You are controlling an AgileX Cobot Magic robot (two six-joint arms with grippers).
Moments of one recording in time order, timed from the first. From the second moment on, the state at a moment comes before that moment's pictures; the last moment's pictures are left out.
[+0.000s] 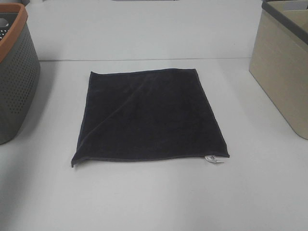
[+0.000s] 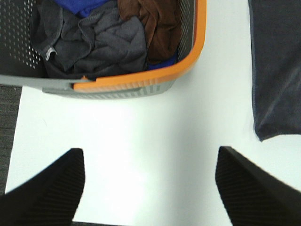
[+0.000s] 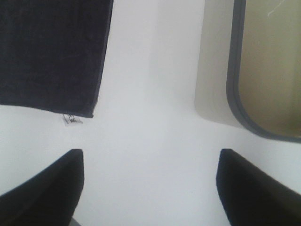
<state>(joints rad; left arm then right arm) 0.00 1.07 -1.17 0.05 1.21 -0.09 0.16 1.27 -1.32 -0.08 1.22 -0.05</state>
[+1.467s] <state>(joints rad) 0.00 0.01 -0.52 0.01 1.08 -0.05 0.16 0.27 -0.52 0.05 1.08 -0.09</state>
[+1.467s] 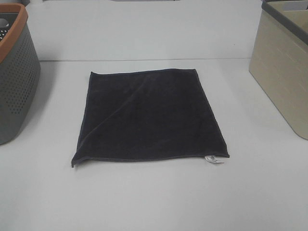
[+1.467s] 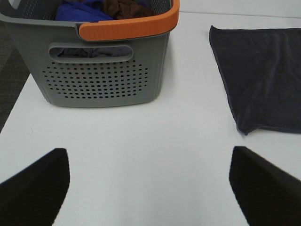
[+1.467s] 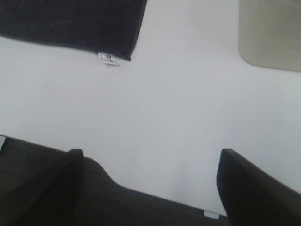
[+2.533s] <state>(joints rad) 0.00 0.00 -0.51 0.00 1.05 -0.01 0.16 0.00 -0.50 0.08 1.06 -0.09</state>
